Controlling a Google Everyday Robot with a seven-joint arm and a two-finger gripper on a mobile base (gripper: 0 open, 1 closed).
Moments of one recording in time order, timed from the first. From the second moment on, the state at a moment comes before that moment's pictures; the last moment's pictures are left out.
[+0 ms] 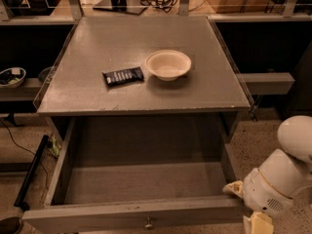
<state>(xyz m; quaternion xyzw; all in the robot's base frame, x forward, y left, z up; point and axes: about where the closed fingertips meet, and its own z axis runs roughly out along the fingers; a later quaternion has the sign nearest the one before) 0.292 -0.186 0.678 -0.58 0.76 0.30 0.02</state>
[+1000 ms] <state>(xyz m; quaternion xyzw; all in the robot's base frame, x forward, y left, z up) 0.249 -0.216 0.701 -0.55 0.77 0.32 0.09</state>
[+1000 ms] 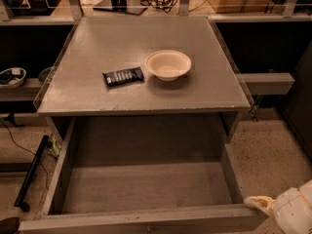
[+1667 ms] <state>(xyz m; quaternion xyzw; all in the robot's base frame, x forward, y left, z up) 0.255 -0.209 0.702 -0.56 0.76 0.32 0.09</state>
